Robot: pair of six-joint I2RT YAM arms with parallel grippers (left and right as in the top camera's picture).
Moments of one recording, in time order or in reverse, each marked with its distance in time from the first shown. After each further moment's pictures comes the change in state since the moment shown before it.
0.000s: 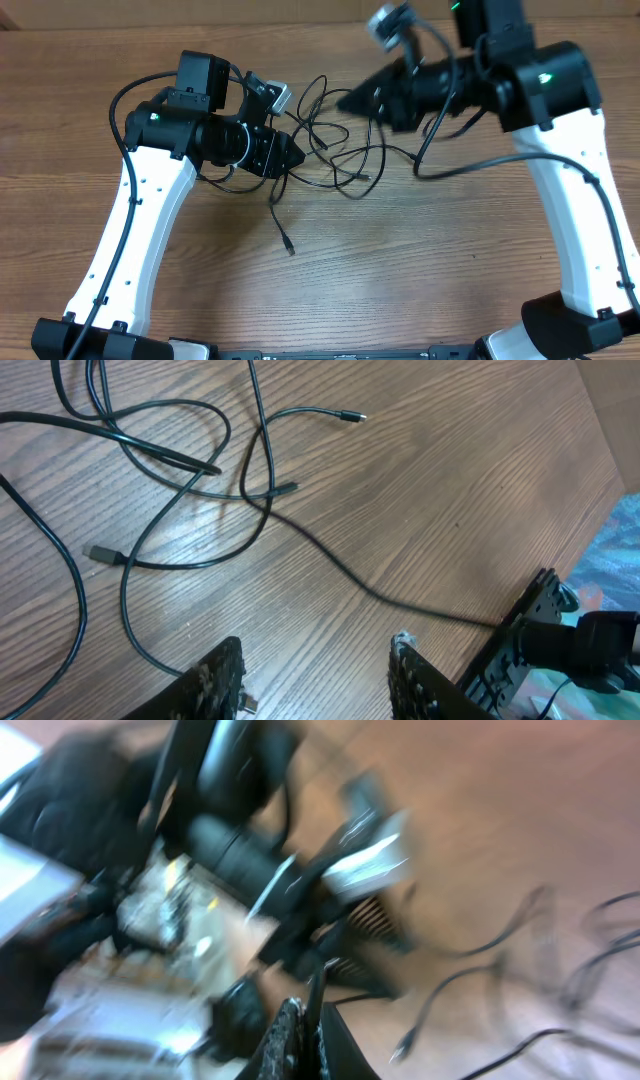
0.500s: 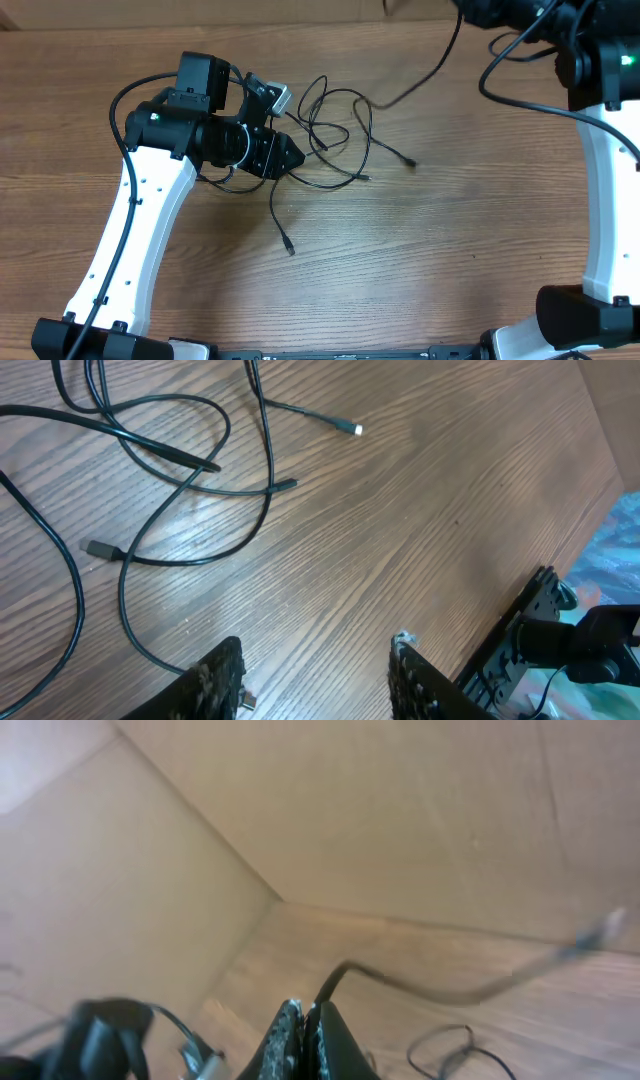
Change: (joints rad) left arm 0.000 0.000 0.000 -0.007 0.000 0.000; right arm -0.266 0.000 0.000 0.534 0.136 0.498
